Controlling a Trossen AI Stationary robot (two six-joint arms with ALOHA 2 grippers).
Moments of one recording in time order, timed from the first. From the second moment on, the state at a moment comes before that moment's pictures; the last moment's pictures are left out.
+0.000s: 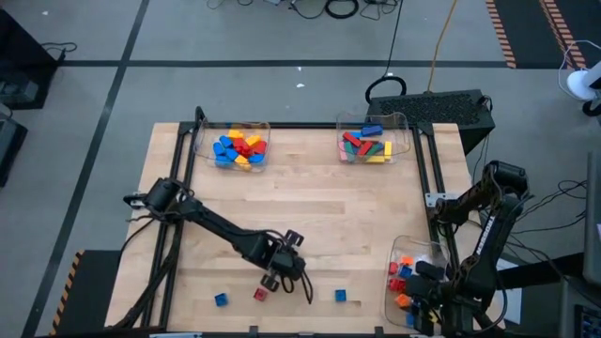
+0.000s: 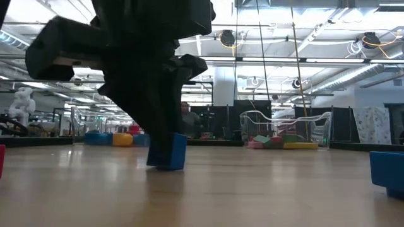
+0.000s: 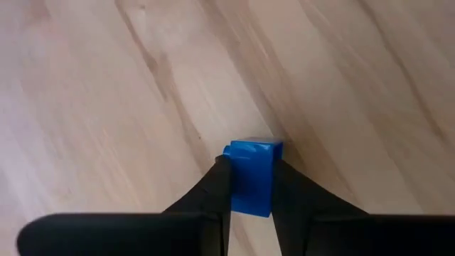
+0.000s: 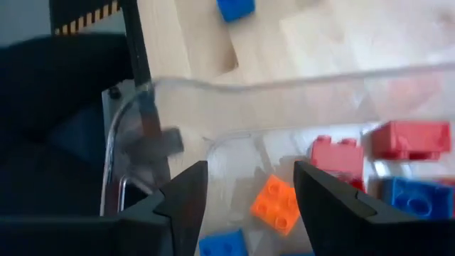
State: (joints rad) left arm -0.42 1.99 1.35 -0.53 -0.13 0.16; right arm 1.22 1.51 0.99 -0.71 0.46 1.52
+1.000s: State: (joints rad) left arm -0.38 1.96 1.35 0.23 -0.26 0.09; right arm 0.88 1.53 0.99 -0.28 0.91 0.73
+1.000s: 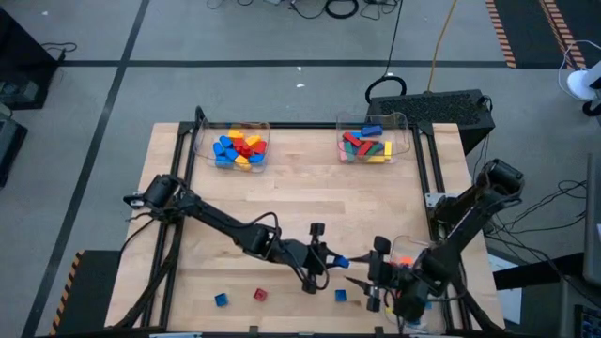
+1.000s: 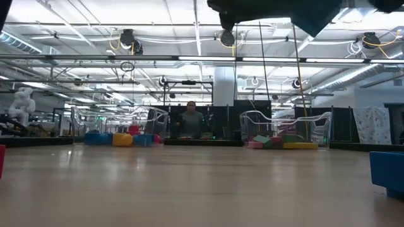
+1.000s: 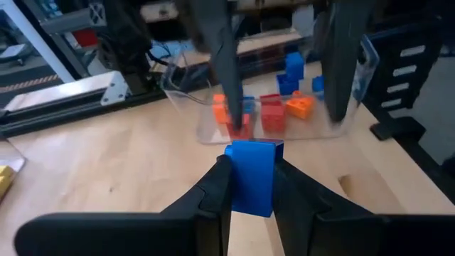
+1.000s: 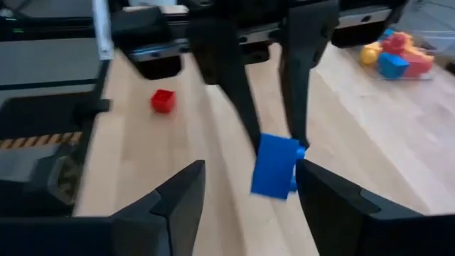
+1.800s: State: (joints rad) left arm -0.38 1.96 1.35 0.27 -0.26 0.10; right arm 0.76 1.53 0.99 -0.29 0.74 0.73
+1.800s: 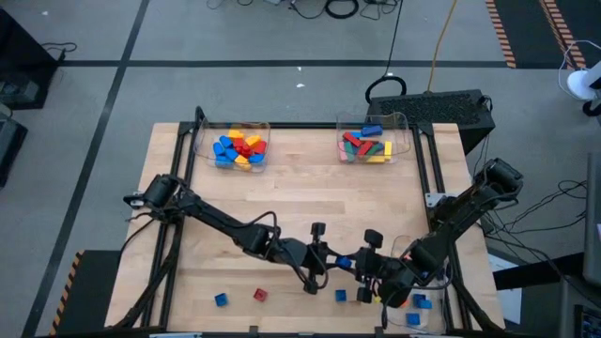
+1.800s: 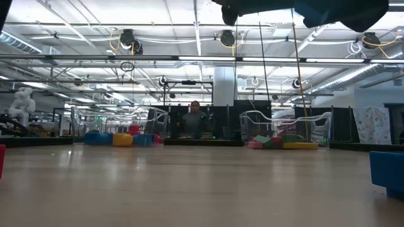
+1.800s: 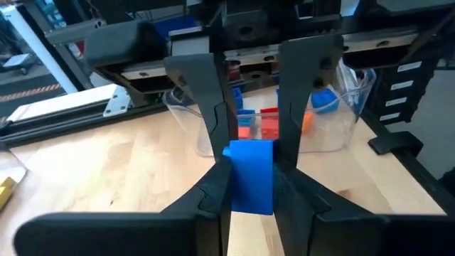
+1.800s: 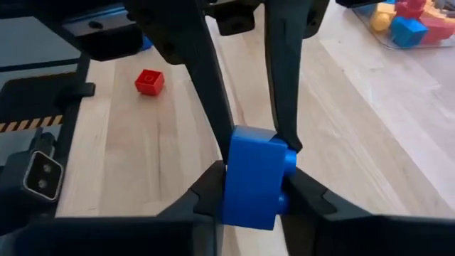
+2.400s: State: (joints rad) left arm -0.39 1.96 1.35 0.16 -0.09 0.01; right arm 0.93 1.53 0.99 -0.53 0.61 0.99
